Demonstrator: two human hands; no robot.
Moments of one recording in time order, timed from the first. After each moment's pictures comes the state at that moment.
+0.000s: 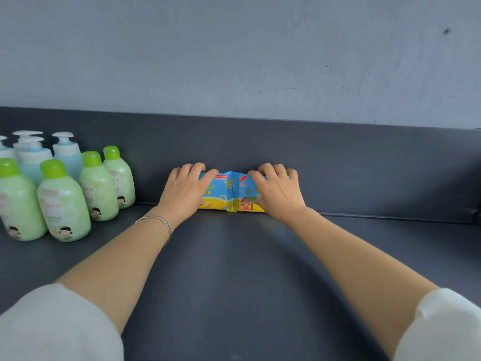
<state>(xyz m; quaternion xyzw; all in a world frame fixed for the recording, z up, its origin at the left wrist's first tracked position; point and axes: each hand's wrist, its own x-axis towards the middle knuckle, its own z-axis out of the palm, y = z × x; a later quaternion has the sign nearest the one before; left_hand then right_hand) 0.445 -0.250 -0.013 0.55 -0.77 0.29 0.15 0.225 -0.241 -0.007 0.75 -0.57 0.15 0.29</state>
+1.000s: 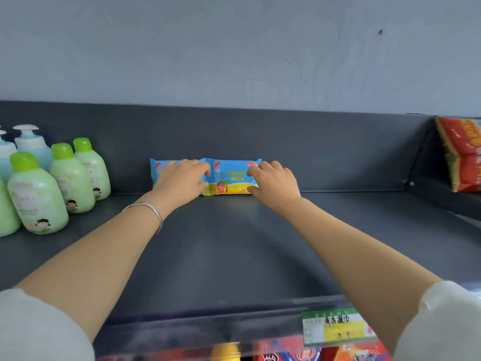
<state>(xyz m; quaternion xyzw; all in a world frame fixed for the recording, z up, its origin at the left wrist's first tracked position) 0.407 -0.203 0.013 0.52 -0.82 0.17 0.19 0.202 -0.171 0.001 0.73 -0.64 0.15 0.20</state>
